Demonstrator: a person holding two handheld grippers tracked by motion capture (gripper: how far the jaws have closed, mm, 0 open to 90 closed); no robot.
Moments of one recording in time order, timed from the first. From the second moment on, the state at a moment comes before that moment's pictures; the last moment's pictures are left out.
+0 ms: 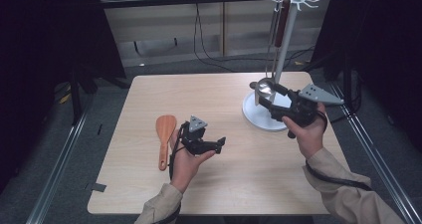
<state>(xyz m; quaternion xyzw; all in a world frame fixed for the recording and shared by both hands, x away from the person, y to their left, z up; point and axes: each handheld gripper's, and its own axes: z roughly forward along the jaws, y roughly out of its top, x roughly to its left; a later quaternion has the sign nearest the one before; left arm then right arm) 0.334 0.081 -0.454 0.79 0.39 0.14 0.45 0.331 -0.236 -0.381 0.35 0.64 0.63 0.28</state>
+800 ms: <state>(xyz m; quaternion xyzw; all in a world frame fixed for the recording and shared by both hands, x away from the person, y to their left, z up) 0.326 0.181 -0.457 0.80 0.44 0.16 0.37 0.298 -0.227 -0.430 0.35 0.69 0.60 0.23</state>
